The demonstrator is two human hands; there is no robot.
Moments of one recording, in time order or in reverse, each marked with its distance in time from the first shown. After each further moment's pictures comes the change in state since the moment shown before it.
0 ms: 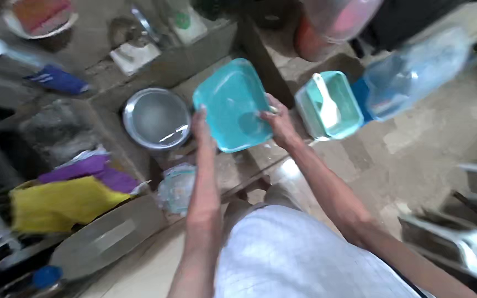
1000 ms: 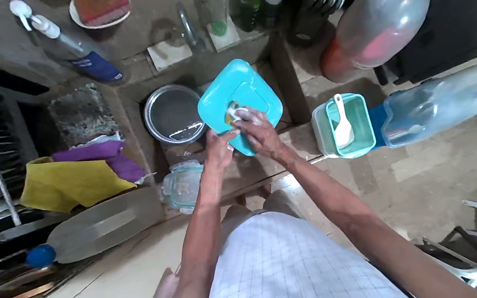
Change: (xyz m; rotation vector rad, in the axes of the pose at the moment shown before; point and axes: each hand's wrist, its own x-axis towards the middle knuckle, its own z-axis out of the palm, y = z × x) left_hand -0.075 0.044 -0.017 -0.332 -0.169 -0.015; right_hand 0.030 0.019 0.054 -0.682 -0.340 -0.947
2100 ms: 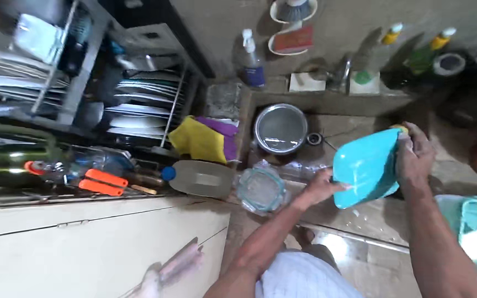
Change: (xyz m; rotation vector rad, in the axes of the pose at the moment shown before) left_hand -0.017 -0.029 -0.006 0.219 -0.248 0.105; right_hand 0.058 0.072 -0.049 0.121 0.055 0.554
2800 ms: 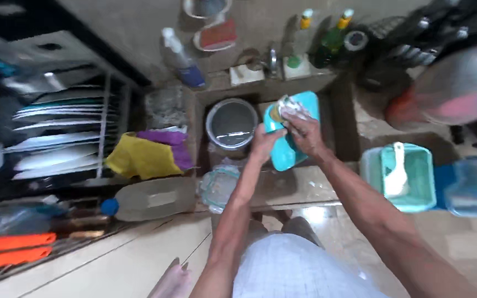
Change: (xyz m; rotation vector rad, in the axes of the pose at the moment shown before) left_hand 0.069 0.044 -0.024 0.084 0.227 0.061; right_hand -0.003 -0.042 0.067 -0.014 -0.106 -0.631
